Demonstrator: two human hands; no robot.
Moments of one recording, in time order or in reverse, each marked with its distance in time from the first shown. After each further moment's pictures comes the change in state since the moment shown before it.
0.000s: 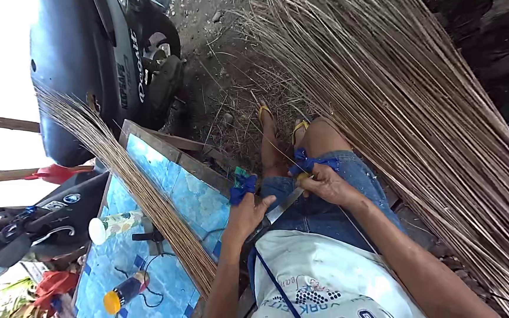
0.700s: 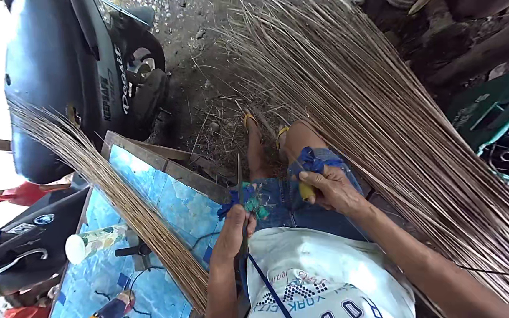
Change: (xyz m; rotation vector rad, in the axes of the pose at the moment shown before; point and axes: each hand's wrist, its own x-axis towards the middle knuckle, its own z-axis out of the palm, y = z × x) left_hand -0.042 0.004 0.002 -1.020 -0.171 0.153; right_hand -0.056 -0.026 -0.002 0.173 0.106 -0.036
